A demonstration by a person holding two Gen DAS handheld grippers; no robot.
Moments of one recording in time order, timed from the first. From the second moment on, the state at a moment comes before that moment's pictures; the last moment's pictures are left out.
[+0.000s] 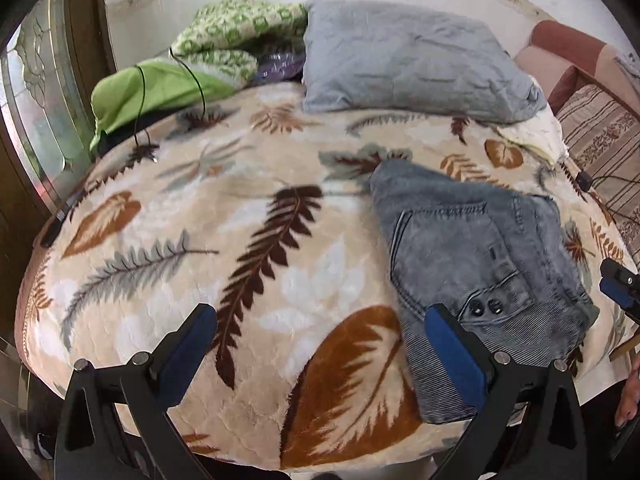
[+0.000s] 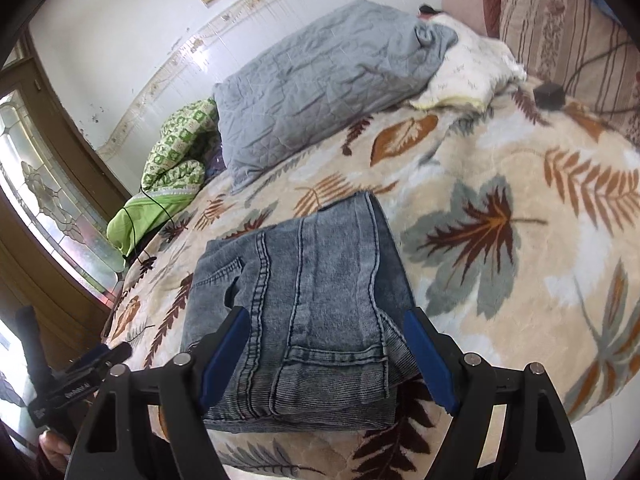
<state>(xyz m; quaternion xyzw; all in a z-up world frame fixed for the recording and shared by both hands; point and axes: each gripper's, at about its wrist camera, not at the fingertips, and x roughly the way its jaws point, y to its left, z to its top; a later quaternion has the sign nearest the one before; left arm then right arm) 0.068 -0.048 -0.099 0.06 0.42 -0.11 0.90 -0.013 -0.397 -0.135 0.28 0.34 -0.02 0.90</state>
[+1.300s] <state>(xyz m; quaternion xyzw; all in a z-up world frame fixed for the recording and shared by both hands) 0.136 -0.122 -0.149 -0.06 0.58 -0.33 0.74 0.028 -0.440 -0.203 0.43 0.40 0.09 0.80</state>
